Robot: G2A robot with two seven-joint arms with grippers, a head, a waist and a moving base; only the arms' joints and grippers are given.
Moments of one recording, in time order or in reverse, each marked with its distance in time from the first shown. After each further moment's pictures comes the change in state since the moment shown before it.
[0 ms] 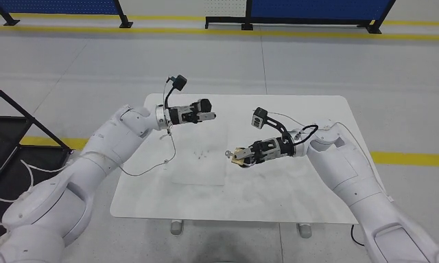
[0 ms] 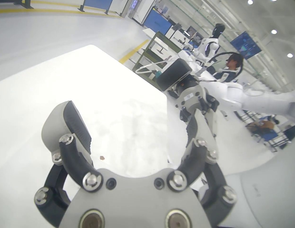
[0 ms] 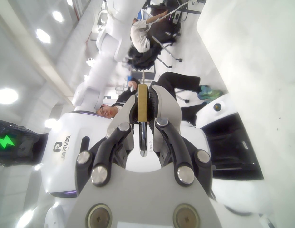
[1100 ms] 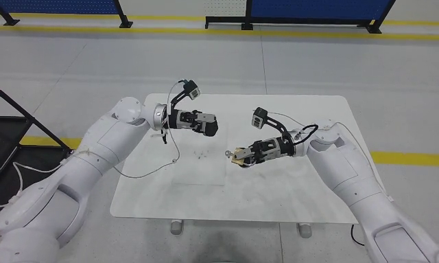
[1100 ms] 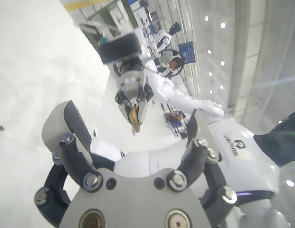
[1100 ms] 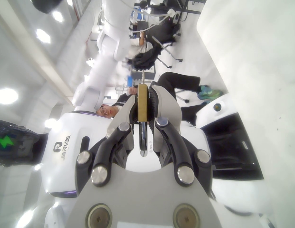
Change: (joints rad) left arm 0.007 0.041 -0.090 -0.161 -0.492 0.564 -0.655; right arm 0.000 0.000 0.000 0.000 0.000 0.000 0.000
